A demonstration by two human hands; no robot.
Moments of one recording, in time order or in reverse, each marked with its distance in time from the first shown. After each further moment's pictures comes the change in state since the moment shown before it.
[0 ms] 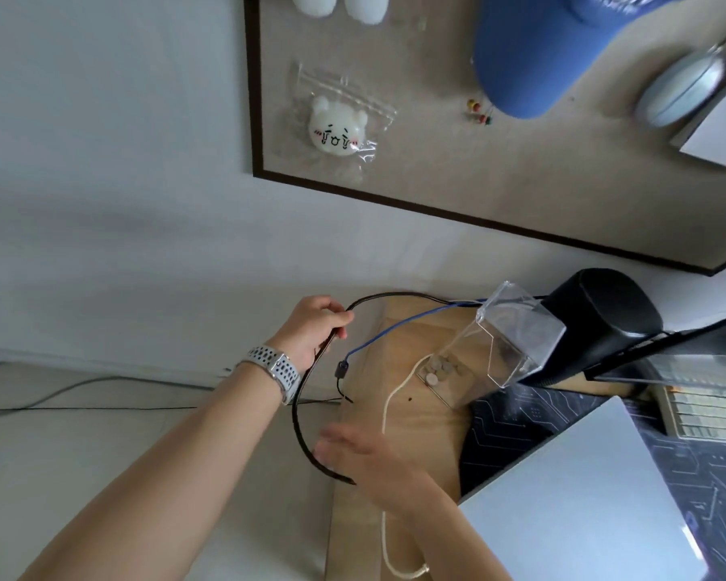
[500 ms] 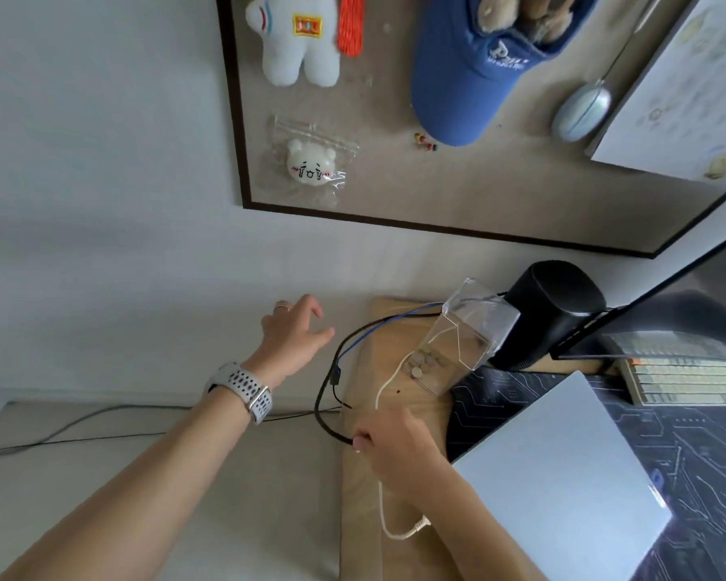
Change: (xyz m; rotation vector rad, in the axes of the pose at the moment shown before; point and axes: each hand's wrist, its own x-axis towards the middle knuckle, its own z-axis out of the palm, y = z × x) left_hand -0.070 0.025 -0.011 0.716 0.115 0.238; right_hand -0.055 -0.028 -0.019 -0.981 0.223 -0.252
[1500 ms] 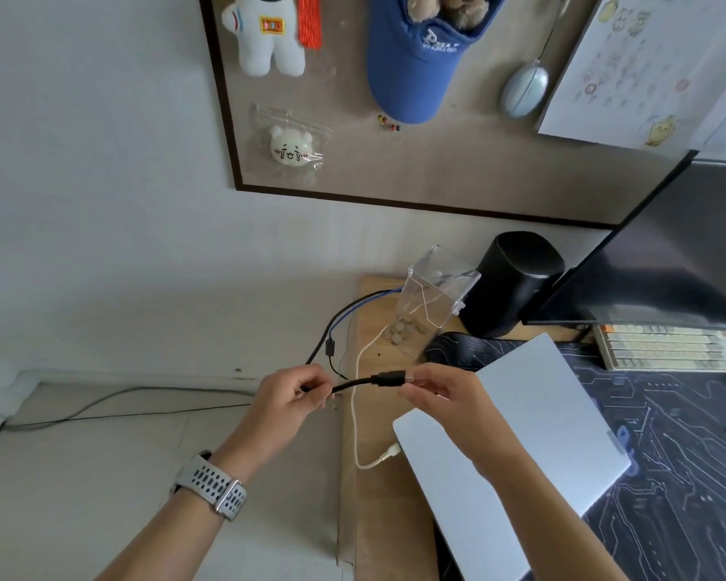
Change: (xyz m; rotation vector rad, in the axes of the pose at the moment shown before) left_hand -0.154 -0.002 0.052 -0.274 -0.026 0.291; right_hand -0.113 0.060 -0.038 0.870 0.281 -0.045
